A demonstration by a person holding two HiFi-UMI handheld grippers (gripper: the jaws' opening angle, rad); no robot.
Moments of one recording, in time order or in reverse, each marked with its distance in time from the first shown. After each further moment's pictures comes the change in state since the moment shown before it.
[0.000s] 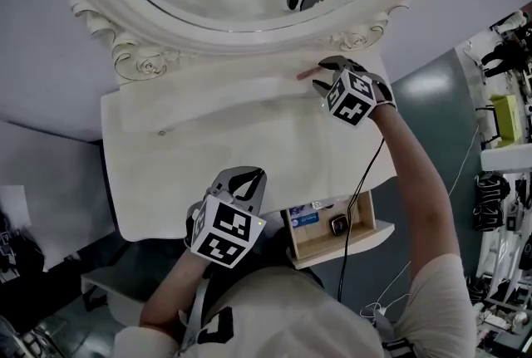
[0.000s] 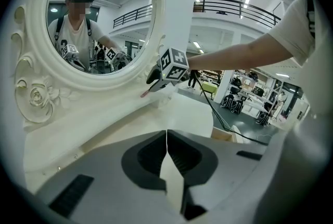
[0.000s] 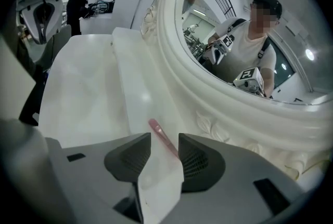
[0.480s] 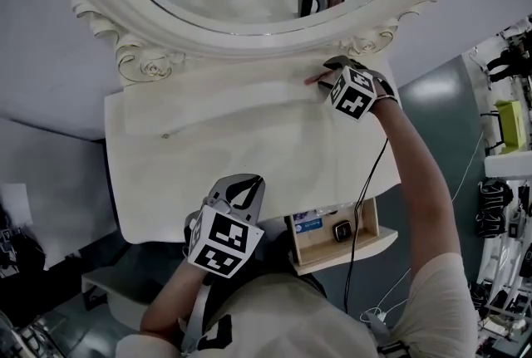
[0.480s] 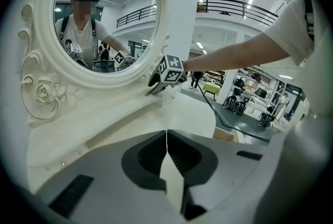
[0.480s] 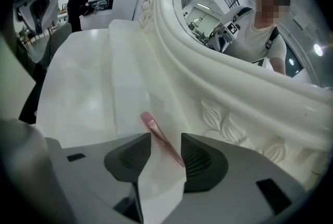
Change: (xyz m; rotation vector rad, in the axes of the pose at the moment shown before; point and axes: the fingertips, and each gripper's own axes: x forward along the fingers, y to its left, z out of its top) left arm -0.008 0.010 -0.006 -0.022 -0.002 0.026; right arm 0.035 -0.005 -0.012 -0.008 0.044 0.077
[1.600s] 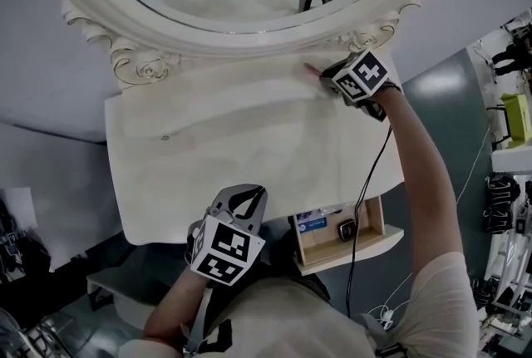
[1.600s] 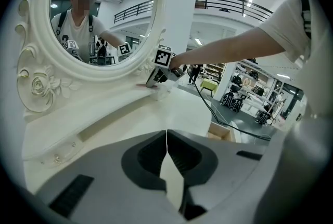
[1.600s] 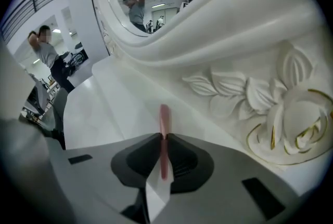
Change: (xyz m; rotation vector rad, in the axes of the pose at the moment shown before) left arm 0.006 -0.016 -0.019 0.001 0.047 -0.027; right arm 0.007 0.004 -0.012 0.527 -0.090 0.266
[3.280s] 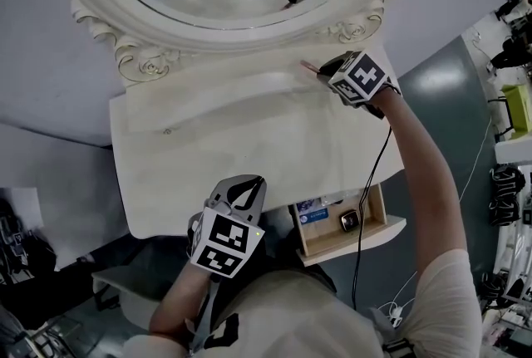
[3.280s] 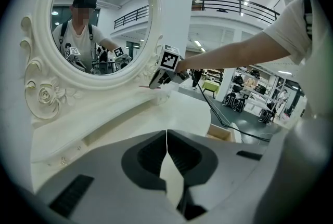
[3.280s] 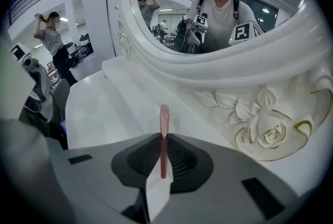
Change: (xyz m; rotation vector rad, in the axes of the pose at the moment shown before) left arm -0.018 -0.014 0.009 0.030 -0.039 0.037; right arm -0.038 0.031 0.001 -0.105 -0.048 -0.064
